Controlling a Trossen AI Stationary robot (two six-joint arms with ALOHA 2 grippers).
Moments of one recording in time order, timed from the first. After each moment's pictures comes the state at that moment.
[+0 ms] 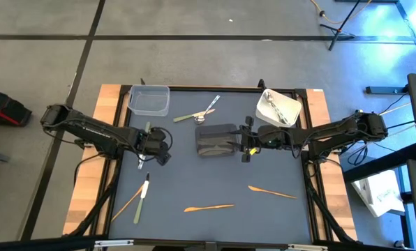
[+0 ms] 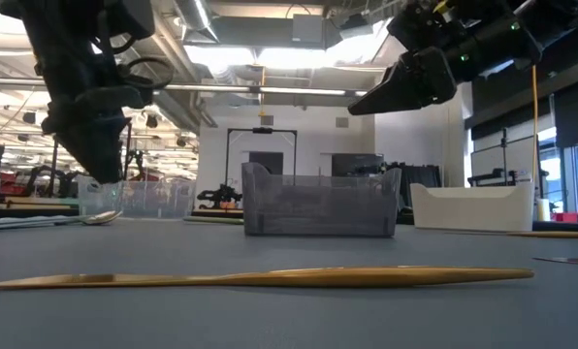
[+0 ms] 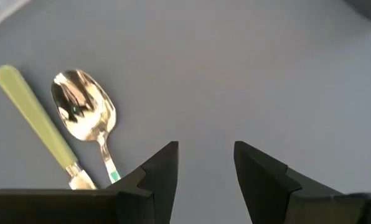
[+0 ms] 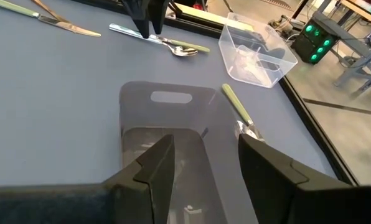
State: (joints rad) left arm -0.15 1.22 0.68 -0.80 -0.34 -1.01; right arm 0.03 1.27 0.59 0.28 0.22 -0.24
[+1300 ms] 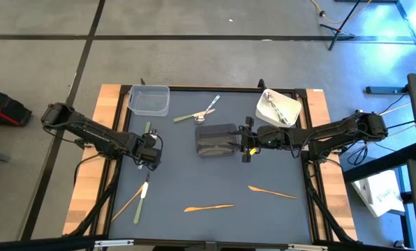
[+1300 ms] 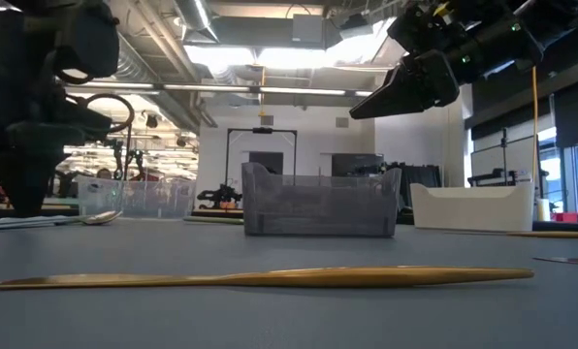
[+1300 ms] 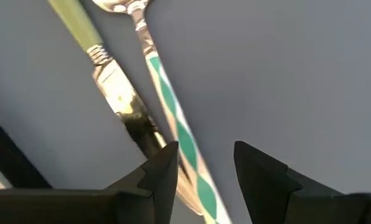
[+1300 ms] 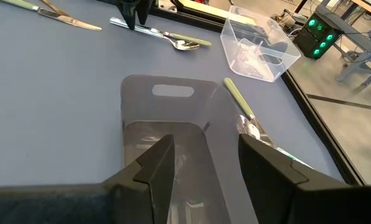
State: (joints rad) left arm -0.22 1.21 0.56 -0.91 -0.17 -1.20; right arm 0.03 1.27 0.59 0.26 0.22 -0.23
